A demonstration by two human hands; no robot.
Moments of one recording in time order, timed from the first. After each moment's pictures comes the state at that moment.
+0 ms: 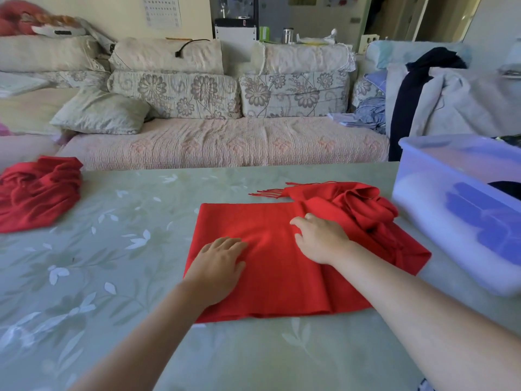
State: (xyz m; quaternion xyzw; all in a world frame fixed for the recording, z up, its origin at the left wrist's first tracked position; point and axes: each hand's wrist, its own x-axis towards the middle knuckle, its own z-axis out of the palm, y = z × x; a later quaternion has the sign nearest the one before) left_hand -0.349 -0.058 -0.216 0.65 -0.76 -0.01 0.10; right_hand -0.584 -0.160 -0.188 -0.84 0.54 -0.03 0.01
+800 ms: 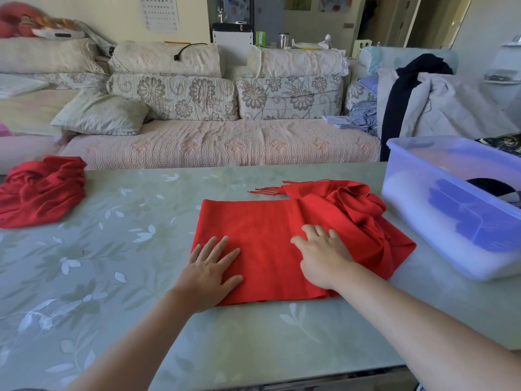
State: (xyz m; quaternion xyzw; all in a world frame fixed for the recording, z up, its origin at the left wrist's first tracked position) left_hand -0.328 -0.024 -0.238 0.66 -0.75 -0.02 0.05; right_hand -0.594 -0.085 -0.188 -0.84 0.53 0.03 -0.08
